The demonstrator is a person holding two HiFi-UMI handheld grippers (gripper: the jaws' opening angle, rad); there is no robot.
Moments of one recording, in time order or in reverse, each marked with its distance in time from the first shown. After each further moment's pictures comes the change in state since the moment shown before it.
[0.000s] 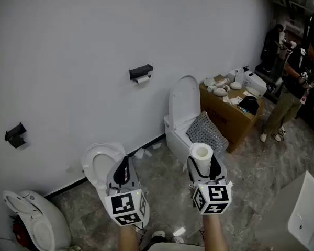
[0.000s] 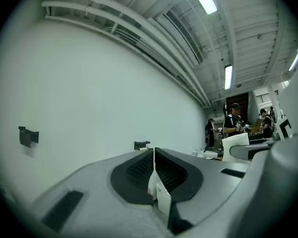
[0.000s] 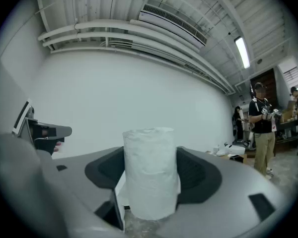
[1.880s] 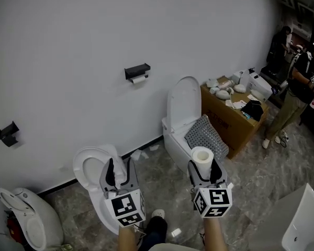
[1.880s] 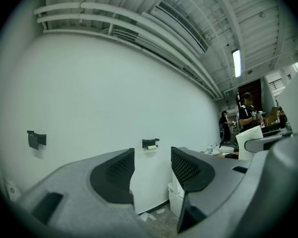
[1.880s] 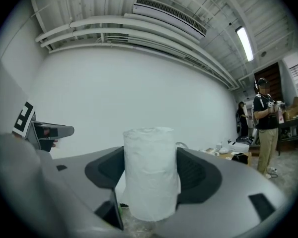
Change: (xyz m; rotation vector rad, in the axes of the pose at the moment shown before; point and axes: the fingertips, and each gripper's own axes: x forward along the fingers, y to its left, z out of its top) left arm 0.080 -0.027 -0.027 0.053 0.016 0.159; right arm 0.067 -0.077 -0.027 0.002 0.043 0.038
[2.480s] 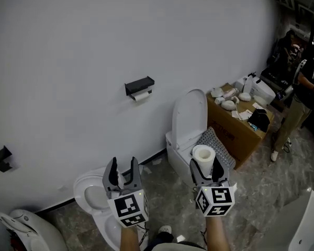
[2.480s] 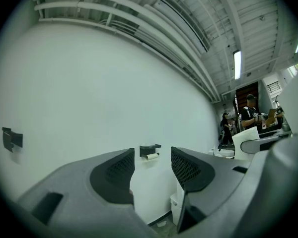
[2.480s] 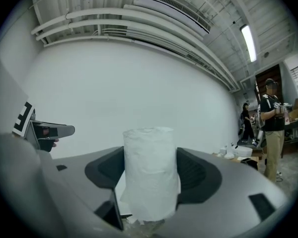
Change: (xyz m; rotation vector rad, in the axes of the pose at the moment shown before) left arm 0.179 0.038 0.018 -0.002 -0.037 -0.058; right arm 0.178 0.008 0.026 -0.013 -0.027 -0.029
